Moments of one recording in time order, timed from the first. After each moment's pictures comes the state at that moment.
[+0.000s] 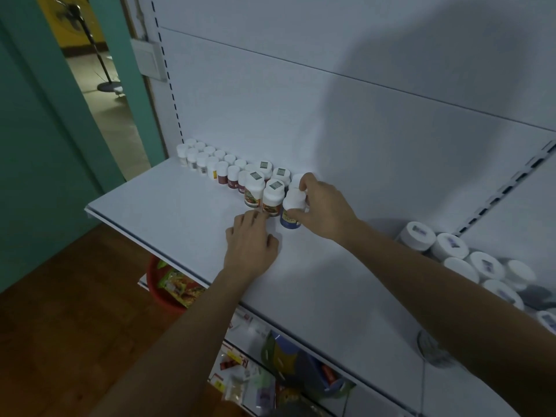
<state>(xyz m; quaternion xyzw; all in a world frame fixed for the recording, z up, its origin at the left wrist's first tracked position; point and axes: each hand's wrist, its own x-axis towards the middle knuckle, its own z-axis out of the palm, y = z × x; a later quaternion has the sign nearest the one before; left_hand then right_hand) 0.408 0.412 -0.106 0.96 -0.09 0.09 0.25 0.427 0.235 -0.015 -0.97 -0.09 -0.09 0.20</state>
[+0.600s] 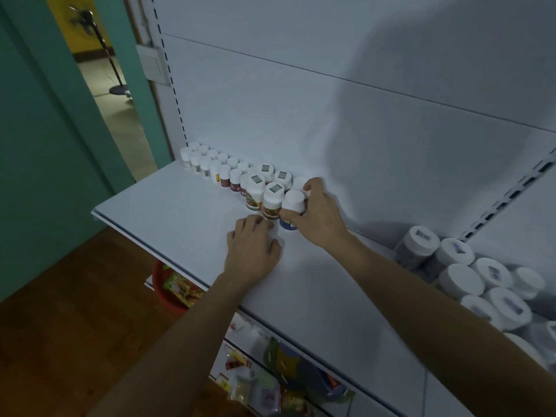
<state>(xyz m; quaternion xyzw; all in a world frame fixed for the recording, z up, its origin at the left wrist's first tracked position) 0.400 0.412 -0.095 0.97 -0.10 0.07 0.22 0.426 0.246 -0.032 -0.92 -0.02 -0.11 0.37</state>
